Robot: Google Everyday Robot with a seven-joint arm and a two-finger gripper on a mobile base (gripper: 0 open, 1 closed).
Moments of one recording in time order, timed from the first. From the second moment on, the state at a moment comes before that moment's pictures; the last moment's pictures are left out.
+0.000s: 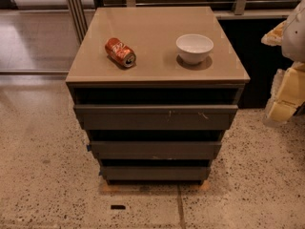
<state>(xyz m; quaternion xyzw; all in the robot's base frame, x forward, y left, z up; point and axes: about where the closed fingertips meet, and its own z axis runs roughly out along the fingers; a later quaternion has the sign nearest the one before) 0.438 -0.217 0.977 -0.60 0.78 -0.03 0.16</state>
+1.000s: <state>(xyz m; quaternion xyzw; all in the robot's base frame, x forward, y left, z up) 0.436 -0.221 0.941 -0.57 0.80 -0.01 0.21</state>
